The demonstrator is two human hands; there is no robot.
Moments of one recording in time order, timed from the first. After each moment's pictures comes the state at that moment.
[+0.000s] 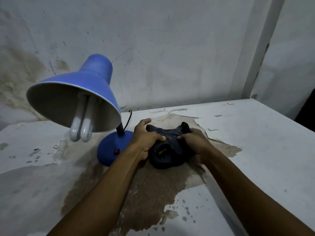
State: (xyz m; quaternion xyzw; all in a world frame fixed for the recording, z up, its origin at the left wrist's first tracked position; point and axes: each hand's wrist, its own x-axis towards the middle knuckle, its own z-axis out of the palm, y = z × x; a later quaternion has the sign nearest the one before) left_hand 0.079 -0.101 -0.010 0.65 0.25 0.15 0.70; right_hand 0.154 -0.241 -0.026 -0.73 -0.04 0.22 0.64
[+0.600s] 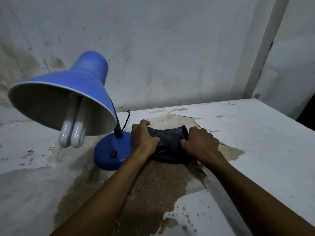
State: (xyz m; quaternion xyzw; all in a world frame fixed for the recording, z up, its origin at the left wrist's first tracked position) left_hand 0.094 -0.093 -0.031 0.87 0.26 0.23 0.36; right_hand 0.157 -0.244 -0.020 -0.97 -0.16 0.01 0.16
